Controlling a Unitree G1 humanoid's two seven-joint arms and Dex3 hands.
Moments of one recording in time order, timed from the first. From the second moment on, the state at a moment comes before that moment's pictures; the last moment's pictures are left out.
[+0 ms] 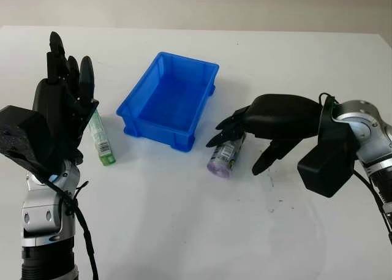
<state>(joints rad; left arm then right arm) -0.30 0.23 0.28 -0.22 -0.13 0.27 -0.01 -0.72 -0.76 0.30 0.45 -0.39 -0.87 0.68</state>
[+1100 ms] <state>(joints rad) -0.30 0.24 0.28 -0.22 -0.13 0.27 -0.02 -0.77 -0.72 0.38 0.76 -0.76 -1.18 -0.08</state>
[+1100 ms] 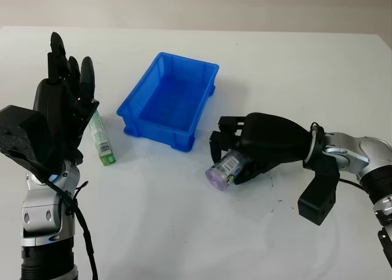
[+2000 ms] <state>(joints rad) -0.30 0.25 0.28 -0.21 -0.13 0.27 -0.01 -1.02 -0.56 0.25 0.78 -0.78 -0.95 -0.31</state>
